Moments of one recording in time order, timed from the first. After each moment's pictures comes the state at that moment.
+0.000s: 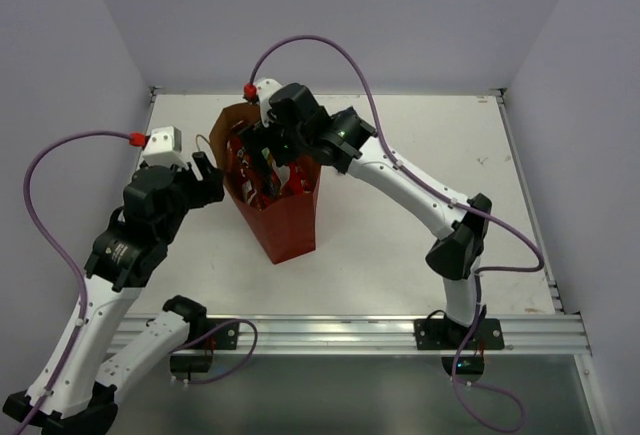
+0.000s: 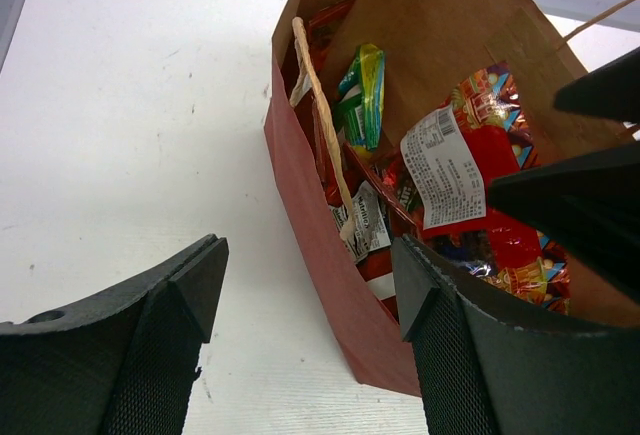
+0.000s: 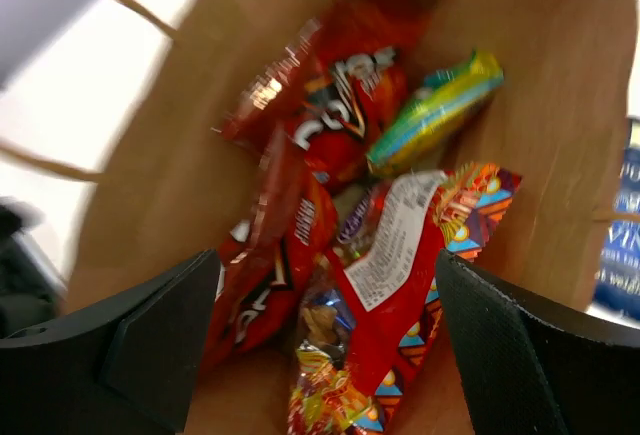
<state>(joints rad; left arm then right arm) -0.40 0.73 1.05 -0.68 -0.32 -0.37 0.93 1.93 2.16 -0.79 0.04 0.12</state>
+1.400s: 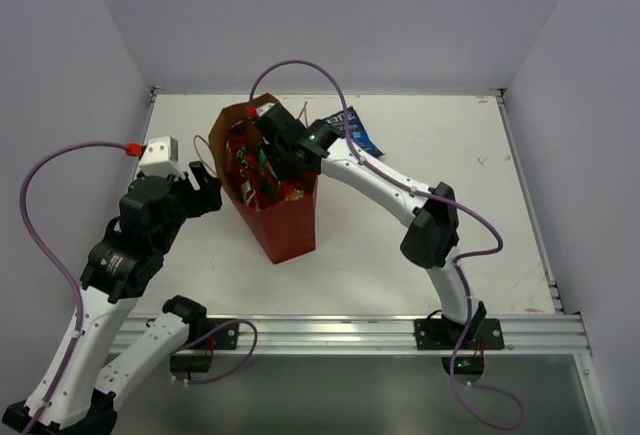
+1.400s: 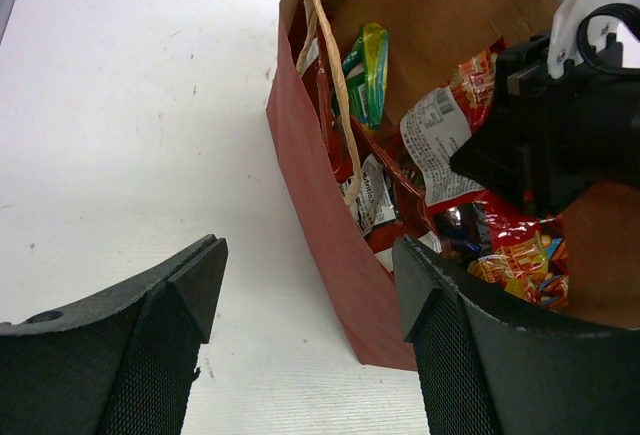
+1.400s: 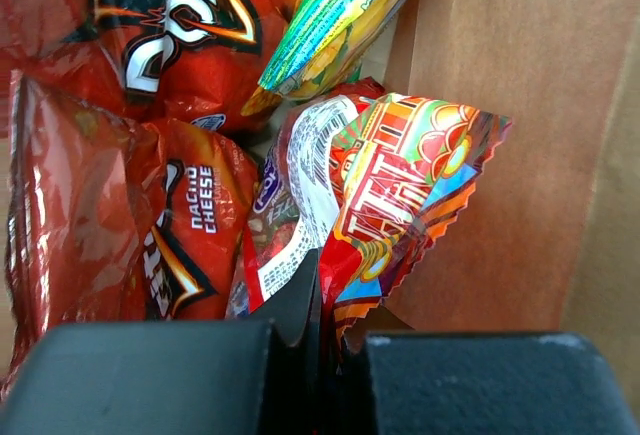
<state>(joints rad) -0.40 0.66 1.02 -0.73 -0.31 -0.38 0.92 2.15 2.20 -0.95 0.21 0.26</state>
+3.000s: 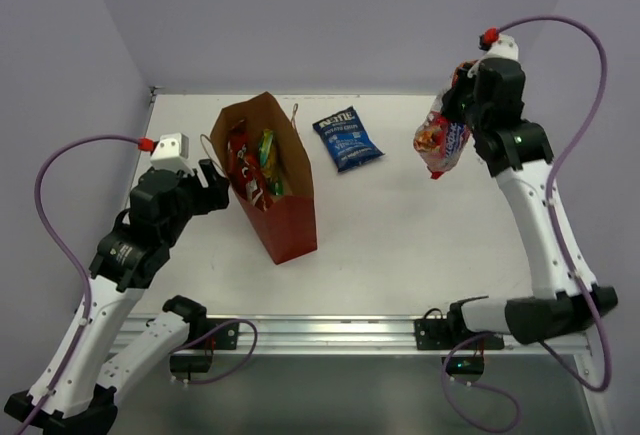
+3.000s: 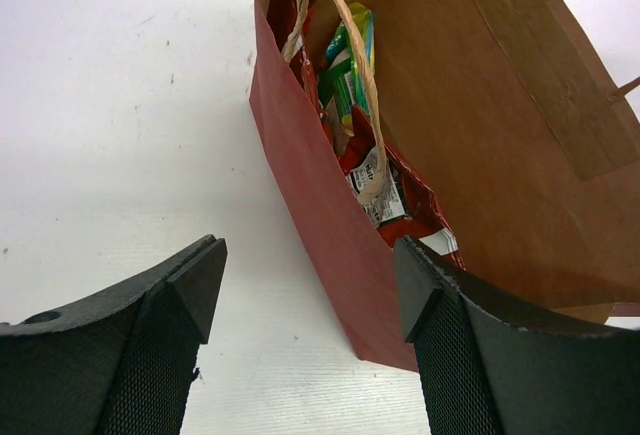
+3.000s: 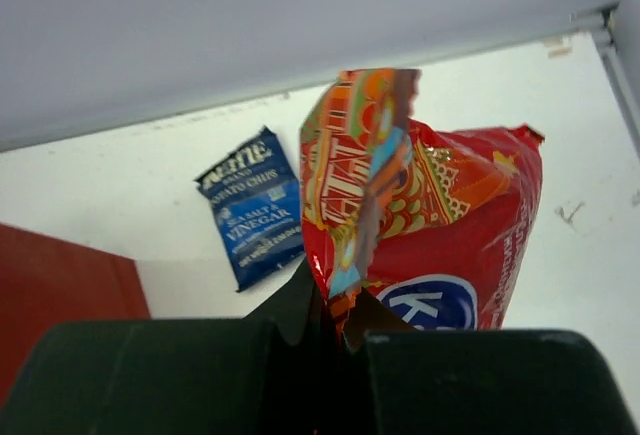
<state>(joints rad) -0.40 0.71 1.00 -0.70 -0.26 -0.38 0.25 1.28 1.61 -0.64 0.21 0.32</state>
